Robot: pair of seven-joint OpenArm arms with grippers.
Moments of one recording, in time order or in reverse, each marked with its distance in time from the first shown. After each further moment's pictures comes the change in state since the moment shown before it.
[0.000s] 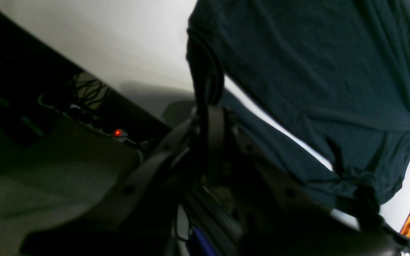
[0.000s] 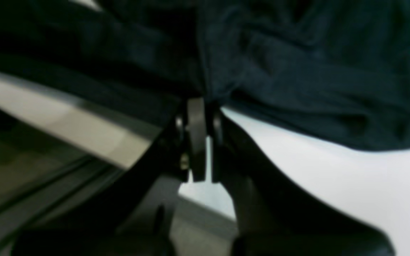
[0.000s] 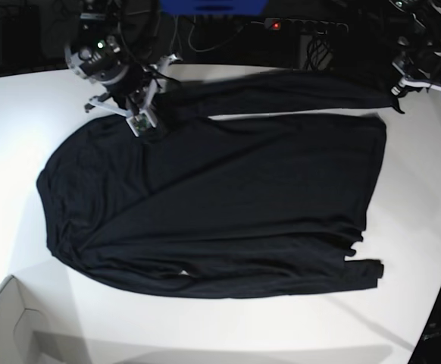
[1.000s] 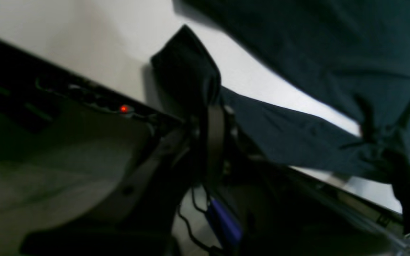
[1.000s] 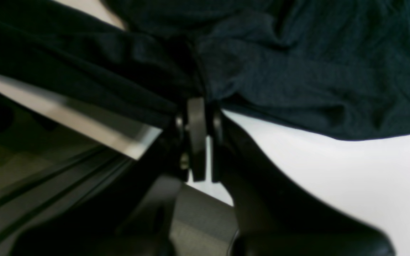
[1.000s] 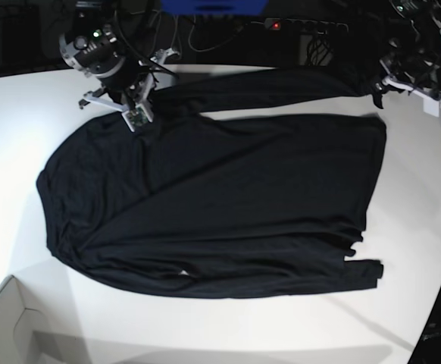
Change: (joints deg) left arm 2.1 -8.1 12.3 -7.7 0.2 0.1 -0.1; right arm -1.9 0.0 0.0 3.1 0.0 0.5 0.0
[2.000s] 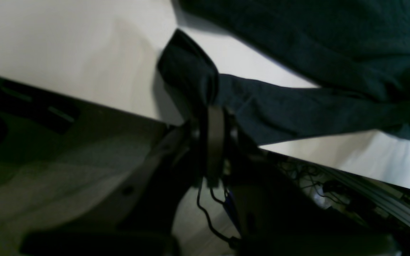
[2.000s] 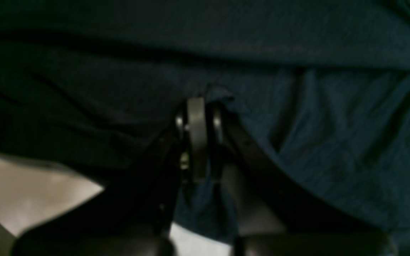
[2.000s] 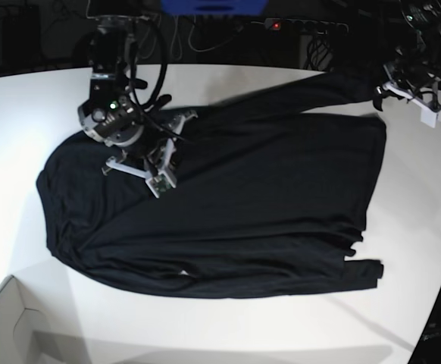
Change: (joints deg) left arm -0.1 -5.0 5.6 -1.9 -0.2 0.0 -0.1; right arm 20.9 0.0 -3.1 -15.4 -0.4 0.4 0.5
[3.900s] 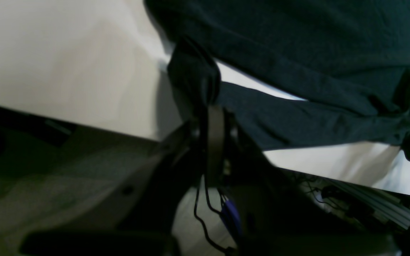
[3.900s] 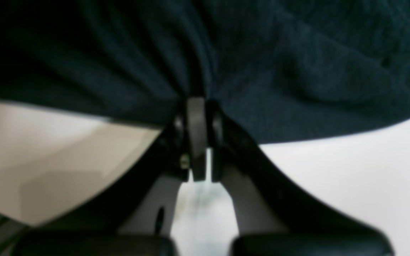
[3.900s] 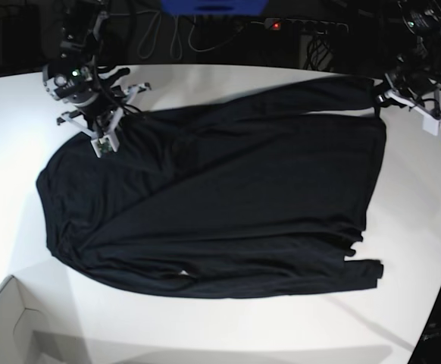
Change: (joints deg) left arm -2.0 0.0 -0.3 0.0 -0.4 -0.2 0.0; right arm -8.8 2.4 15.6 0.3 1.2 0.0 1.8
